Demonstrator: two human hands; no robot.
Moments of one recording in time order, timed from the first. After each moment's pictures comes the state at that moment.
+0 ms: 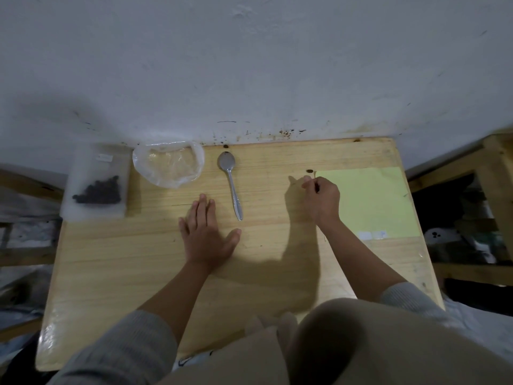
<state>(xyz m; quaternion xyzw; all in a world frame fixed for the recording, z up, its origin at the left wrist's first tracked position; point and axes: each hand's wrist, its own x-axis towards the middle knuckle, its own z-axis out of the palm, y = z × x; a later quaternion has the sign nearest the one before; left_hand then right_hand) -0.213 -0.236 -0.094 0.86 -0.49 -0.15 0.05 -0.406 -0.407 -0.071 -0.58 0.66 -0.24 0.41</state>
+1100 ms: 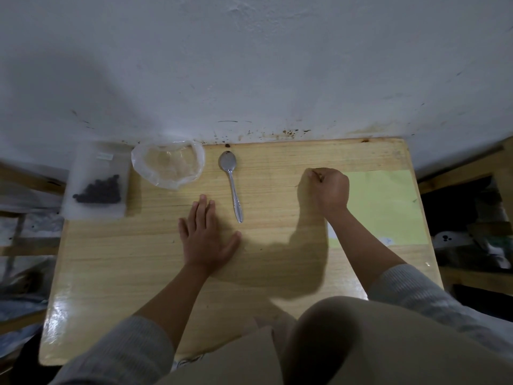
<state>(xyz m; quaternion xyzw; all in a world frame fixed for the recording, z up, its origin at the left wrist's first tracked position) -0.212 -0.234 -0.092 0.85 -0.50 -0.15 0.06 -0.406 -0.444 -0.074 -0.68 0.64 -0.17 0.30</state>
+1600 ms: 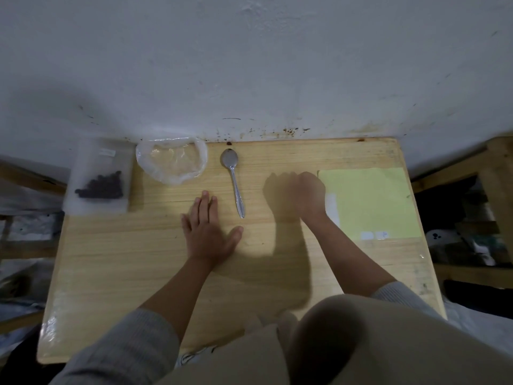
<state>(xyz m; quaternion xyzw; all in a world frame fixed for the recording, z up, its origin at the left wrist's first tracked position) -0.213 -0.235 -0.096 0.86 -0.48 -0.15 0.07 -0.371 -0.396 -0.052 -0.61 0.62 -0.24 0.42</state>
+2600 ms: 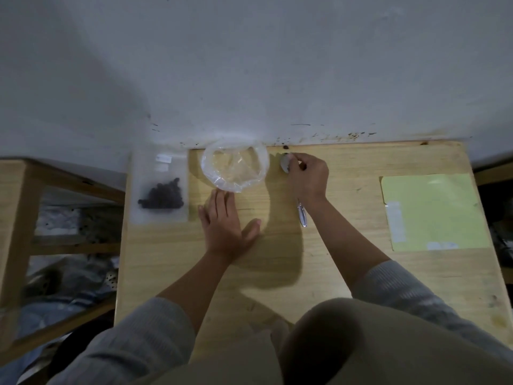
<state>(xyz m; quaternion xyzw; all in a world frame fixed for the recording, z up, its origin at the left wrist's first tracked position) -0.107 -0.226 -0.095 0.84 -0.52 -0.13 0.07 -0.223 -0.389 -0.055 -0.61 0.62 -0.27 0.42</state>
